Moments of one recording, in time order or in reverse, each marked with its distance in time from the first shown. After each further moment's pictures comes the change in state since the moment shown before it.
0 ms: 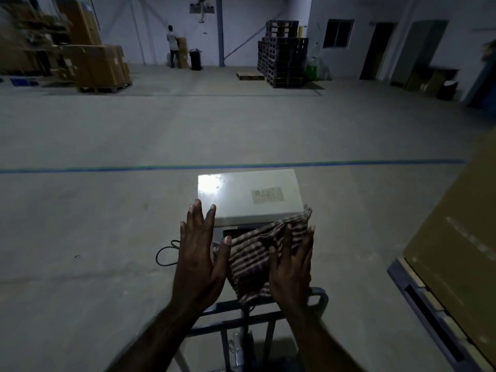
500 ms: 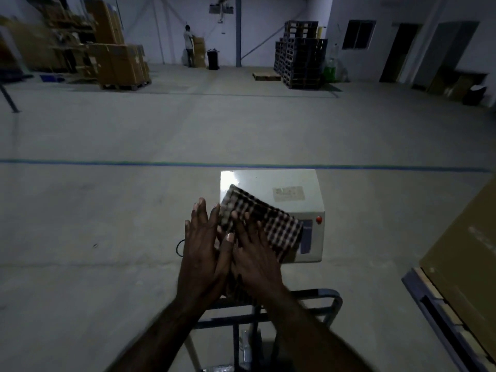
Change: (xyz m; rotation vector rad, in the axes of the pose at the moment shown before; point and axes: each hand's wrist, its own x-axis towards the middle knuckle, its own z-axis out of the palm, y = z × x) left_hand -0.010 -0.019 -0.018 -0.008 0.042 -0.063; right_hand 0.003 -0.081 0.029 -0.241 -0.198 -0.745
